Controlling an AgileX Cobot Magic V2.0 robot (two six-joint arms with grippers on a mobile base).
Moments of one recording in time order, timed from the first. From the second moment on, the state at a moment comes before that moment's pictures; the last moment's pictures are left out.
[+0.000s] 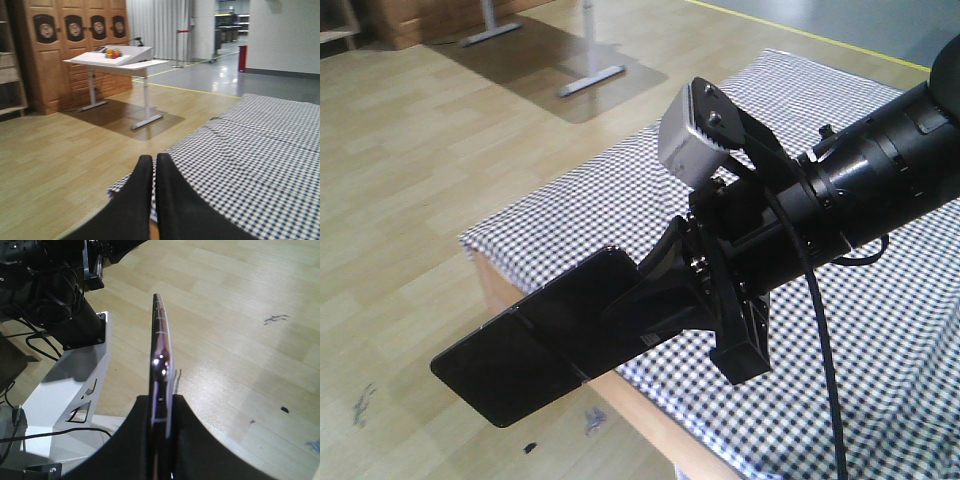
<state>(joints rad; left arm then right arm) -0.03 -0.02 0.03 -0.03 0.07 0.04 0.47 1.41 -1.29 0.89 1.24 -1.05</state>
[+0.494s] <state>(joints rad) -0.03 -0.02 0.03 -0.03 0.07 0.04 0.47 1.41 -1.29 0.89 1.24 -1.05</state>
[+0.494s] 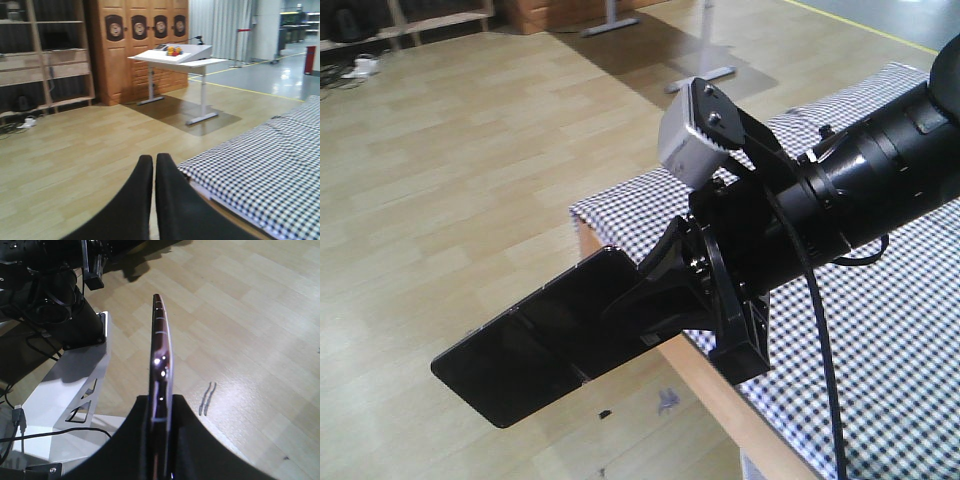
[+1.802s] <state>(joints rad) -0.03 -0.02 0.03 -0.03 0.07 0.04 0.47 1.41 -1.29 0.89 1.24 -1.05</state>
